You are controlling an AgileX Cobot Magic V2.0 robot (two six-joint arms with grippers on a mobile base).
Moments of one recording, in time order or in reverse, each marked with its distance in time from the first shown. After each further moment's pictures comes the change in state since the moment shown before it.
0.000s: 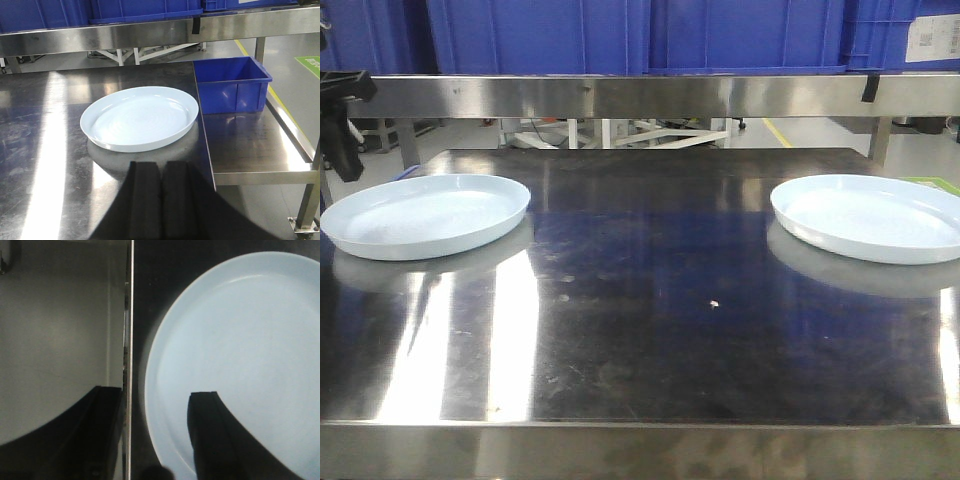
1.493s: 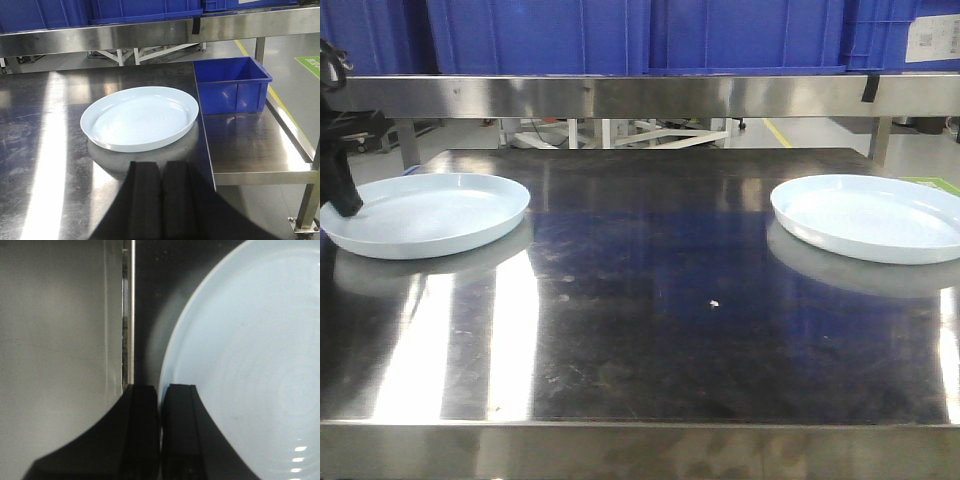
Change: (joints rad) left arm 0.000 0.102 -0.088 0.014 0.107 0.000; right arm 0.000 0.000 0.000 0.000 0.000 0.000
